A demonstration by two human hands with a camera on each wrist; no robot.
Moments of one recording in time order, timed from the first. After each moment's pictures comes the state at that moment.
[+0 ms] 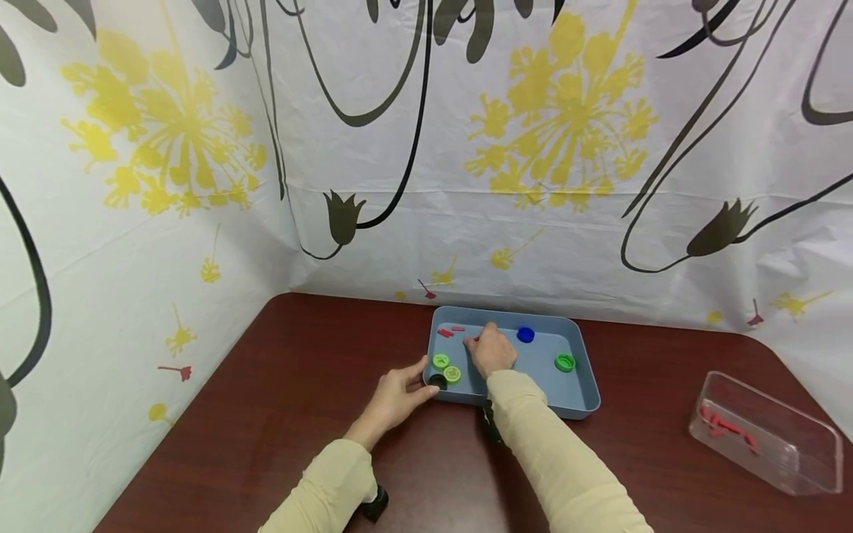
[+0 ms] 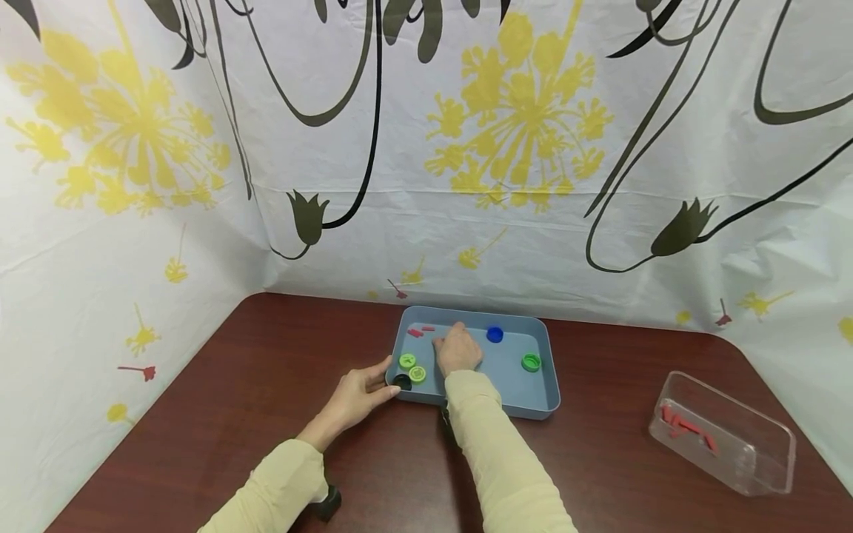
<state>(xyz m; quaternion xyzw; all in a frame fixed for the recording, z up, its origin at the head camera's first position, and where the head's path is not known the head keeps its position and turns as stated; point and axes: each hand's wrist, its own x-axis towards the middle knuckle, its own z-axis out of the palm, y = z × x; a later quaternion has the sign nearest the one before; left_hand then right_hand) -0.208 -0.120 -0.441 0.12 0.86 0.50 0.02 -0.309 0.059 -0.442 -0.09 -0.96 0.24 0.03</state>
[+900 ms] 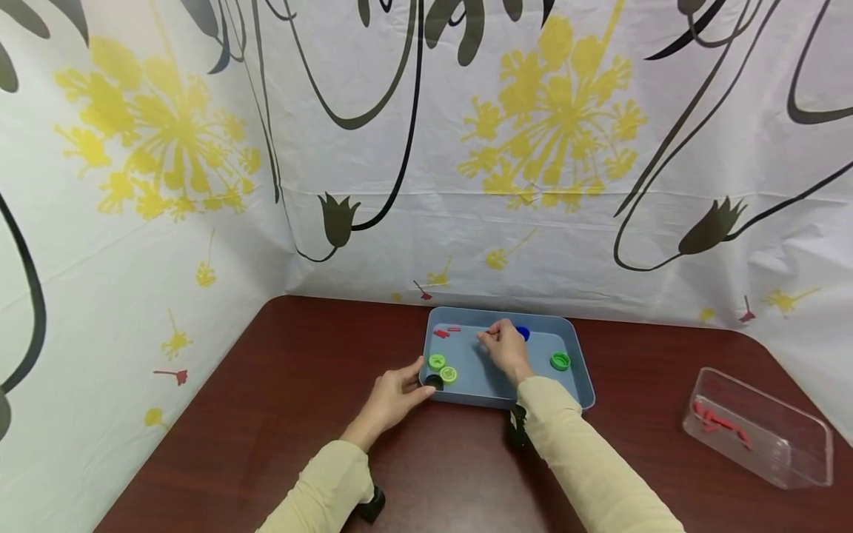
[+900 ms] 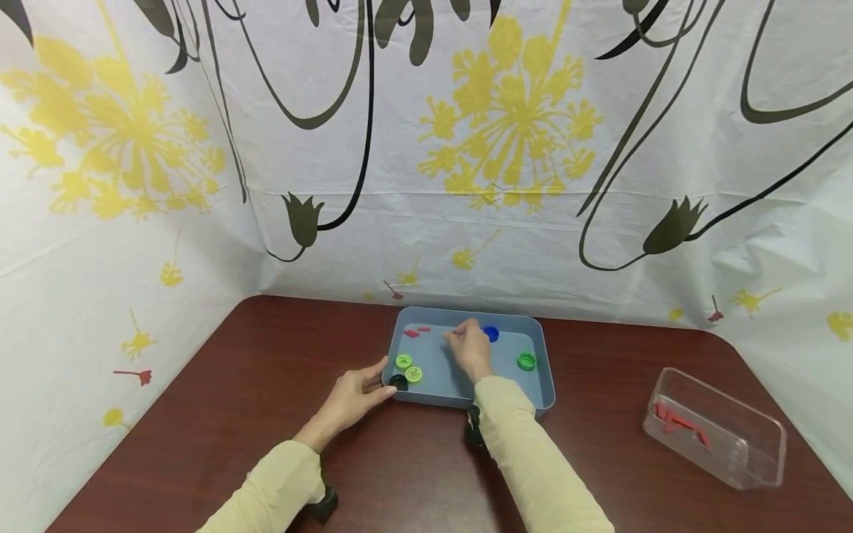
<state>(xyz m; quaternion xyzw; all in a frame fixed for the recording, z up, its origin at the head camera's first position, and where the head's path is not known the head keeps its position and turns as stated) -0.208 -0.119 -0.442 0.11 0.86 0.49 0.03 -0.297 0.102 -0.433 0.01 -0.90 0.43 0.06</state>
